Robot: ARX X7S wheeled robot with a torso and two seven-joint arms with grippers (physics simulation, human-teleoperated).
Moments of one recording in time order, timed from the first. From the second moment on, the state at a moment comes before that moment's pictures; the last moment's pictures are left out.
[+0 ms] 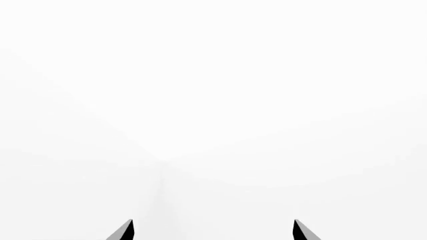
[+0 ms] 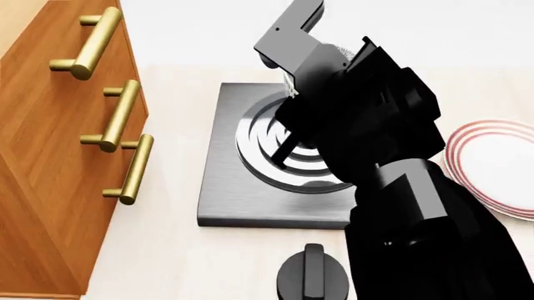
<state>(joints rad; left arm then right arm) 0.78 -1.43 -0.47 1.05 -0.20 0.21 -1.47 1.56 0.02 -0.85 1.31 0.04 0.43 -0.69</state>
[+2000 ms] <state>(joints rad) 0.78 -1.39 -0.44 1.05 -0.13 0.30 -1.43 1.57 0.02 -0.86 1.31 0.09 0.40 -0.73</state>
